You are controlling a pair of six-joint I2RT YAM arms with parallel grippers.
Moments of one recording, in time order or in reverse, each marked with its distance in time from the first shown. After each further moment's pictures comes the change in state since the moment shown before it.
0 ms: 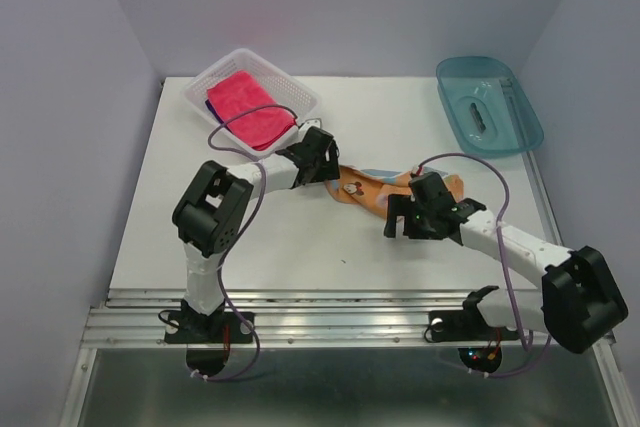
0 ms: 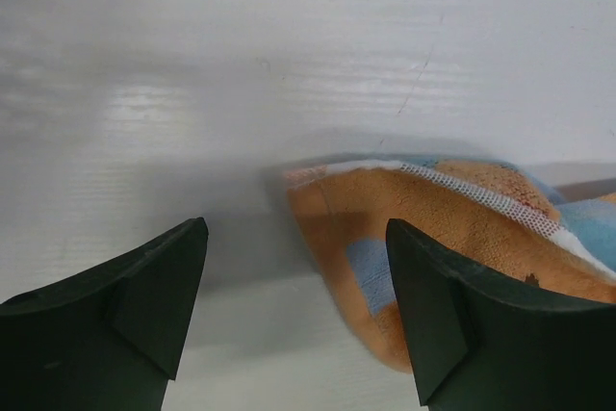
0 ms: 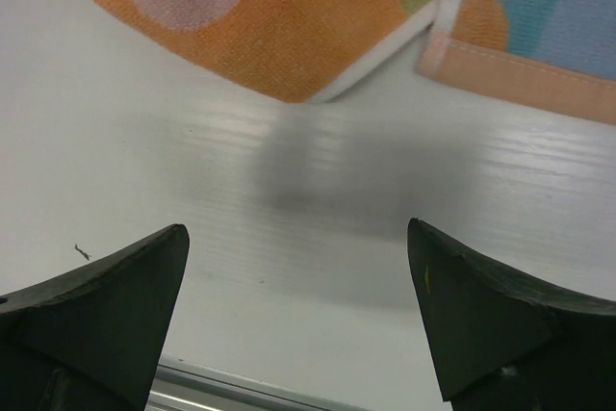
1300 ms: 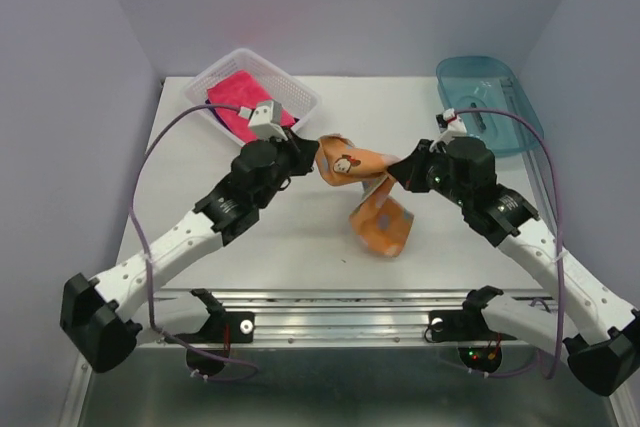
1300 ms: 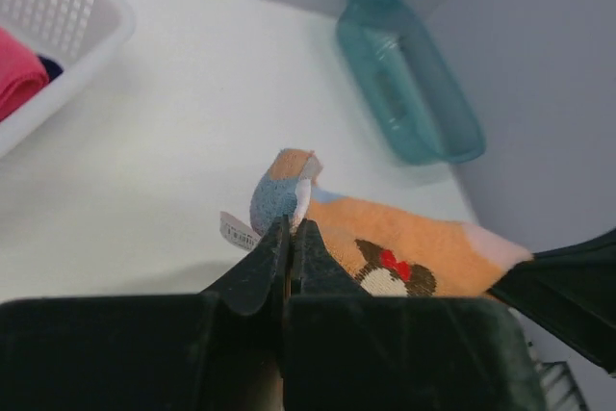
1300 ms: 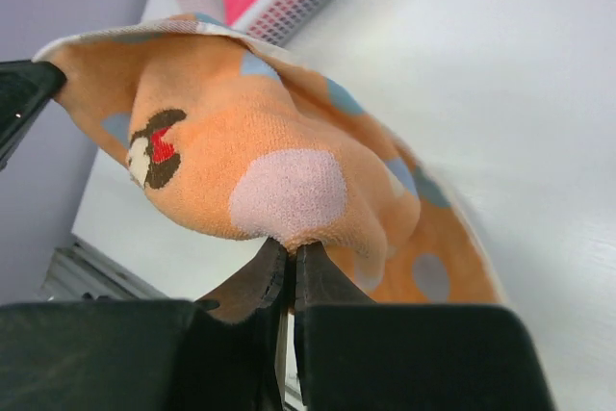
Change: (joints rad) left arm -0.126 -0.797 -0.307 0.185 -0.046 -0.011; right arm 0.061 -0.240 0.306 0.092 -0.064 0.042
